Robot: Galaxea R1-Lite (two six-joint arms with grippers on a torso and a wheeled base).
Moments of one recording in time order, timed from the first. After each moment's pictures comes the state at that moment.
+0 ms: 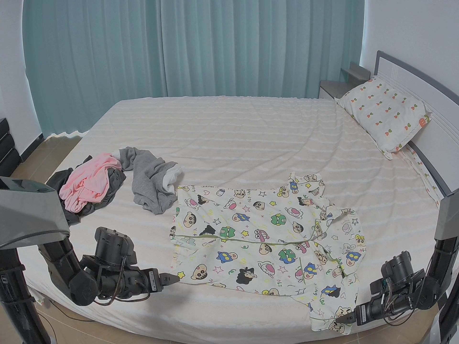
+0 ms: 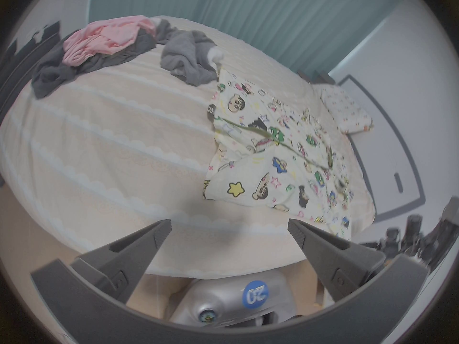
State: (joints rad) left arm -0.33 2.09 -0.36 -0.83 -0.15 -0.48; right arm 0.24 2.03 -0.02 -0.85 0.15 0.21
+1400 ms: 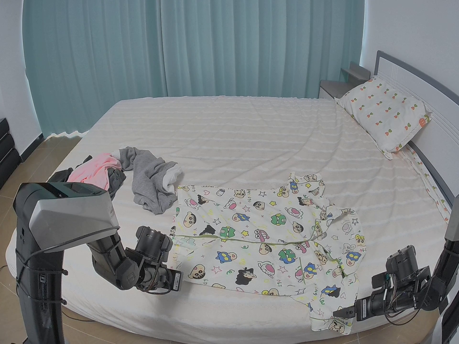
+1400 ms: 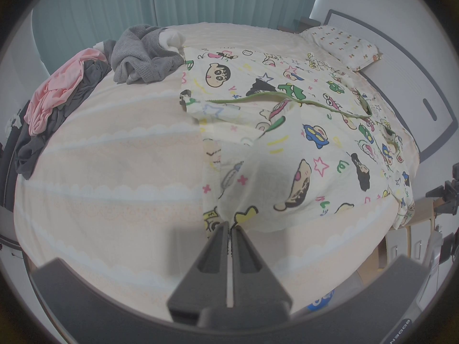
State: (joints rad) left arm -0.38 2.34 -0.71 -0.60 0.03 -0.19; right arm 0.27 1.95 -0.02 -0.86 0.17 0.25
